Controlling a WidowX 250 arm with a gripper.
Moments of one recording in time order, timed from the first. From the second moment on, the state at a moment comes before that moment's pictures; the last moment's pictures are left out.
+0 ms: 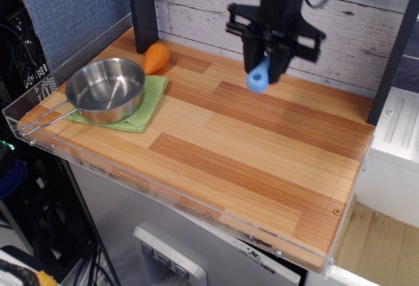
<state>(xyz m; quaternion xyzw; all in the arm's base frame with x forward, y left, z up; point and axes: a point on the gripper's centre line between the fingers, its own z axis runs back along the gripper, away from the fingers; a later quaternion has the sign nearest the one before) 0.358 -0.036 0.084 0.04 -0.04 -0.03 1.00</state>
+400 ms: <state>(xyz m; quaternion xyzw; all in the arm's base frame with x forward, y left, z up) 0.316 -0.062 0.074 0.05 -0.05 -0.02 1.00</state>
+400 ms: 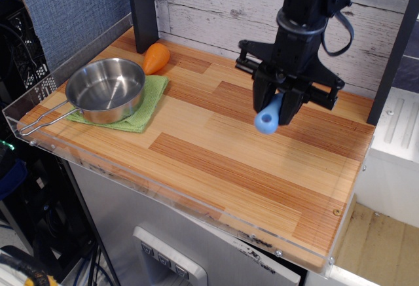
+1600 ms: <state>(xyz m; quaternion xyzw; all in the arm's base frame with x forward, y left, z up) 0.280 -0.091 0.023 0.02 0.00 0.03 1.00</state>
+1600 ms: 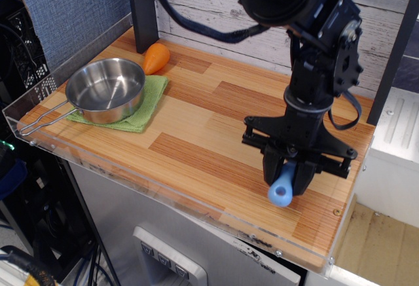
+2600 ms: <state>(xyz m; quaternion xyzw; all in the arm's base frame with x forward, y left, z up) 0.293 -0.074 0.136 -0.02 -0.09 0.05 0.99</state>
